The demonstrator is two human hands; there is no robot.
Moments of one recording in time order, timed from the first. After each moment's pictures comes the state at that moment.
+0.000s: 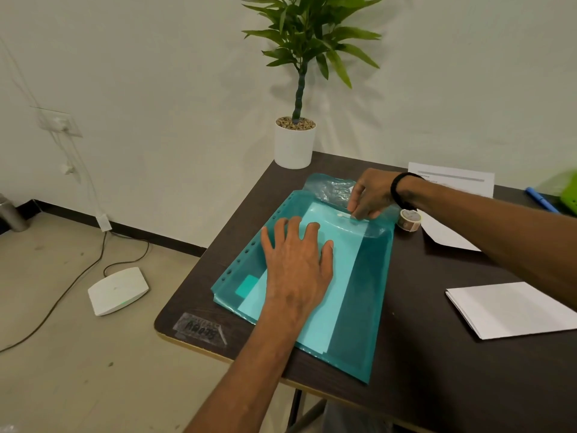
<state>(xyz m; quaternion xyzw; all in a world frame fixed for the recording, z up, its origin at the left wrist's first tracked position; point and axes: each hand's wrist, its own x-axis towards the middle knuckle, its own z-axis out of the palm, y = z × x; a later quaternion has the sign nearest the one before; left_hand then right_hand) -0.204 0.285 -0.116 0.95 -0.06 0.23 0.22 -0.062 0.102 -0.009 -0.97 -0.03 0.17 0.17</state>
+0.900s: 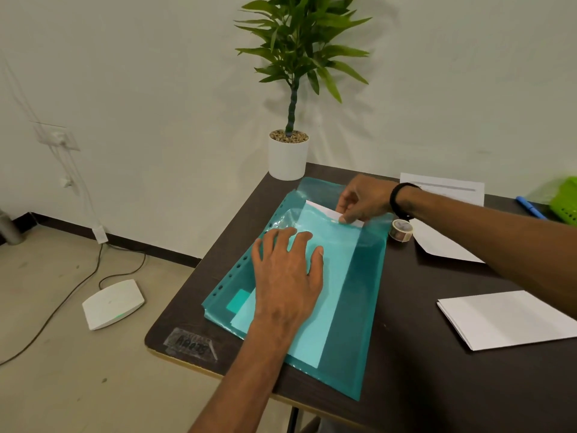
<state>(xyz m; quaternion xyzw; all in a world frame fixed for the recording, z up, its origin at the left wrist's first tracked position) -0.205 0.289 -0.118 0.92 -0.06 0.29 0.26 -0.073 0.100 0.003 -0.96 -0.10 0.15 0.21</state>
